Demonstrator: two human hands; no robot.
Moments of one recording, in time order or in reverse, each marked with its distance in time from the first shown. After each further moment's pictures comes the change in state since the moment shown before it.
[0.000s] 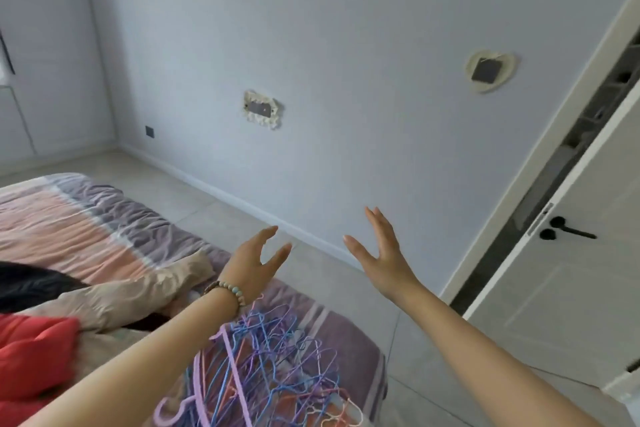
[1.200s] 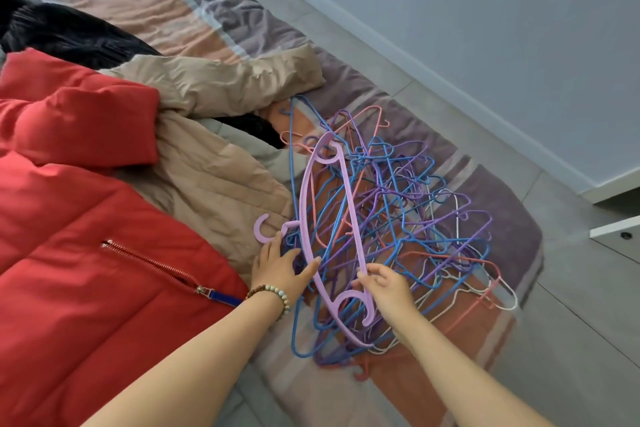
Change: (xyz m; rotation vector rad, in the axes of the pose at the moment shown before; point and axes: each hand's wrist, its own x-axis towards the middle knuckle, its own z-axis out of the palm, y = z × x) left_hand -0.124 -0.408 0.186 0.333 -0.333 -0.675; right_hand -0.093 0.281 0.405 0.321 -0.399 0.721
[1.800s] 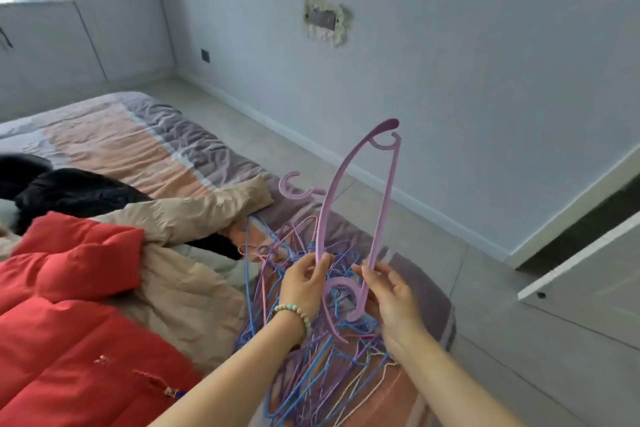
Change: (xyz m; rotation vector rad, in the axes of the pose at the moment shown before) left_hand -0.109 0.204 -0.143 -0.882 0.195 0.308; right_hand -0.131 -0.184 -0.120 0.606 0.167 -0.293
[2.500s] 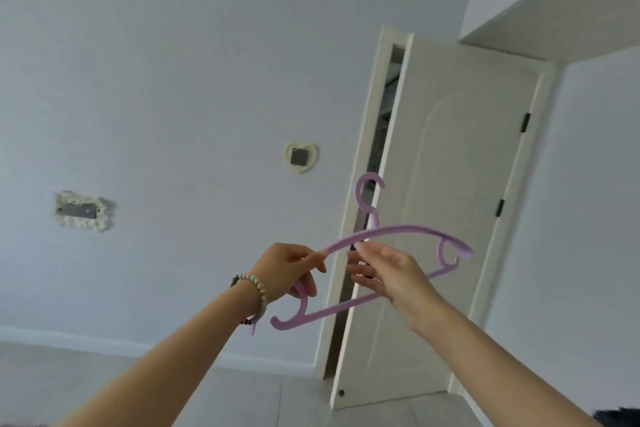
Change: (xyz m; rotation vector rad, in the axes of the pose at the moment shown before) left_hand -0.214 0.426 0.181 0.116 -0.820 0.650; right_hand -0.293 -0.403 -0.242 -0.258 0.365 -0.560
